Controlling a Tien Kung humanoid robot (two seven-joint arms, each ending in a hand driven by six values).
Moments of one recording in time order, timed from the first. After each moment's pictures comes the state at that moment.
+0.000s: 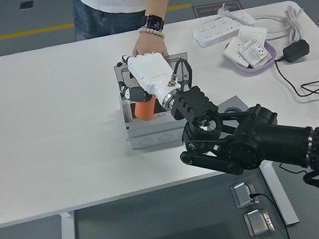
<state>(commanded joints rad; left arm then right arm) -0.01 0.25 -0.82 -0.18 1.35 -0.01 0.21 0.94 0.00 0.24 0.97 -1.83 -0.53 -0.47</state>
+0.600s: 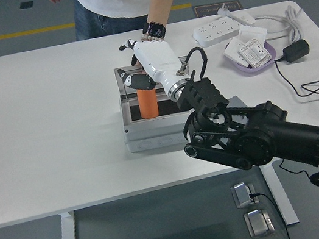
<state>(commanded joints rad) 0.00 0.24 -0.82 -0.18 1.35 -0.01 0.21 0.90 -0.08 0.40 1.14 -1.85 -0.52 -0.50</state>
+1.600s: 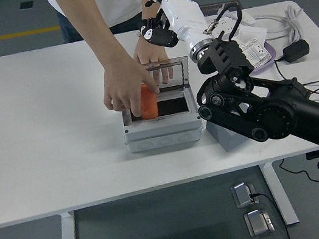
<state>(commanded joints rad) 0.00 0.24 -0.83 -0.18 1.35 -0.01 0.21 0.91 -0.14 0.58 1.14 -1.81 -0.47 -0.51</state>
